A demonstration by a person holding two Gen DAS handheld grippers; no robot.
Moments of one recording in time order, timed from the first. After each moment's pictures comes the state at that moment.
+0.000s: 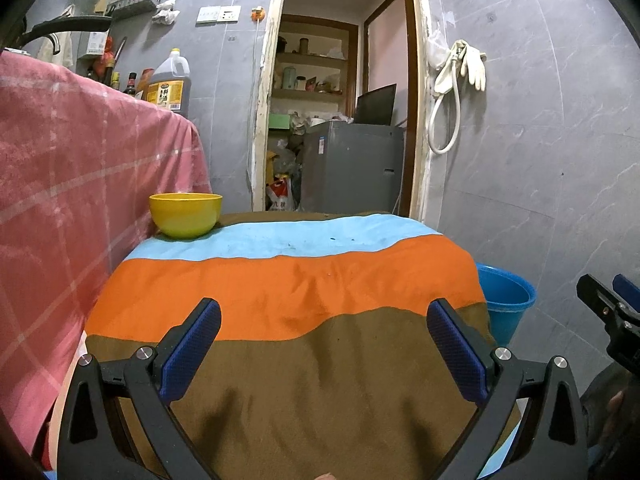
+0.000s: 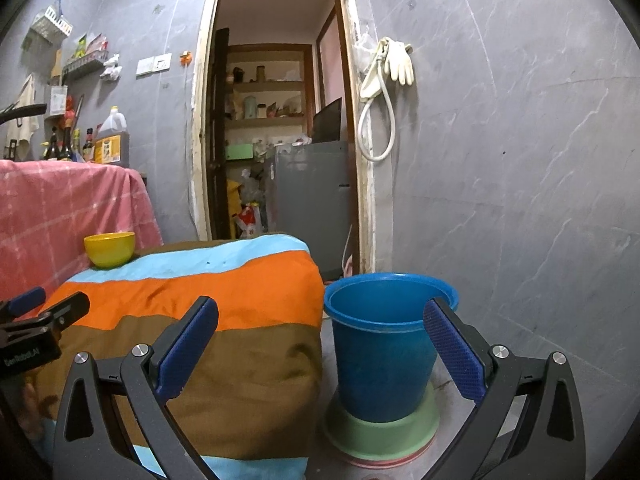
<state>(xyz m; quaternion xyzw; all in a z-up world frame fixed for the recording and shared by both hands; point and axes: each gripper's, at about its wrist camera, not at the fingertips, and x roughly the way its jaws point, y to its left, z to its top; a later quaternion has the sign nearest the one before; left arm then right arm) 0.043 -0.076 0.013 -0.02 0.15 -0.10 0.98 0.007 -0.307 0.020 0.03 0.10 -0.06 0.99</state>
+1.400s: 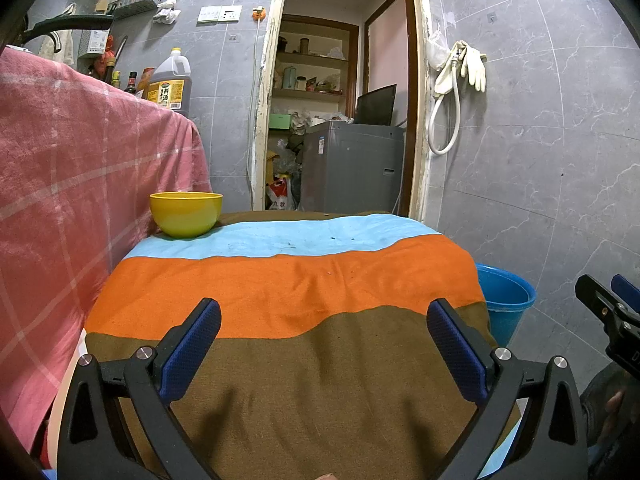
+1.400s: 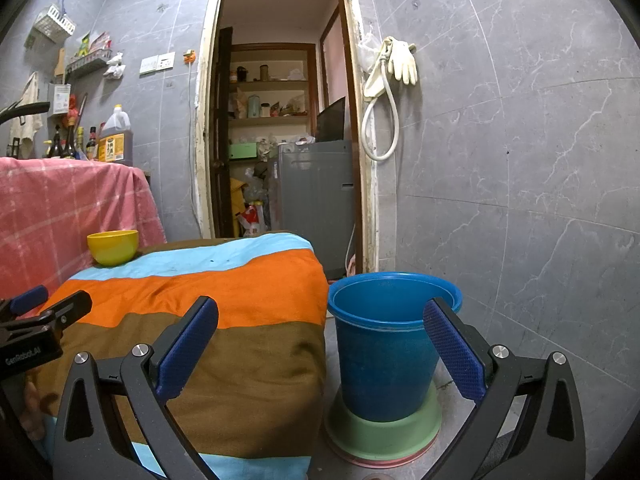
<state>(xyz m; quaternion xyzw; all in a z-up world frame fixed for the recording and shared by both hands) 0.042 -0.077 0.013 -0.02 0.15 -0.10 0.98 0.008 -0.307 0.020 0.03 0.10 -0.06 0.99</state>
